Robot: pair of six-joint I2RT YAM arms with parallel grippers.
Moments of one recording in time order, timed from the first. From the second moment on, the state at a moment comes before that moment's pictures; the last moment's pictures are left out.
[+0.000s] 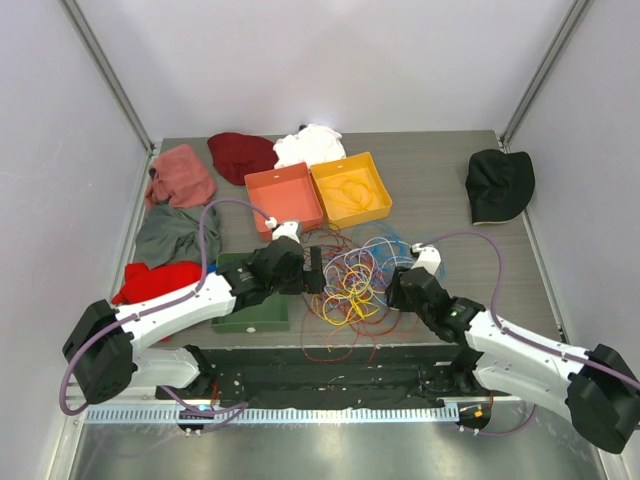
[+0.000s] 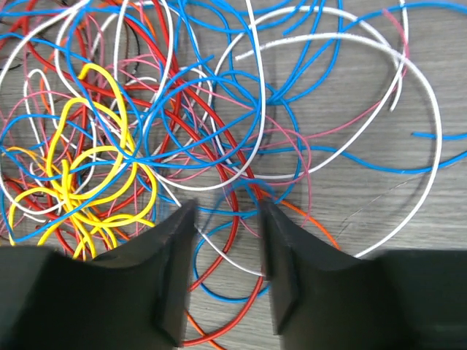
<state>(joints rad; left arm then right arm) -0.88 1.25 0.79 -0.35 -0.21 -0.74 0.75 0.88 0.32 -0.16 0.38 0.67</state>
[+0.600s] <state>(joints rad) -0.89 1.23 0.78 -0.34 -0.22 -0.76 0.75 0.74 0.66 -0.24 0.37 0.58</state>
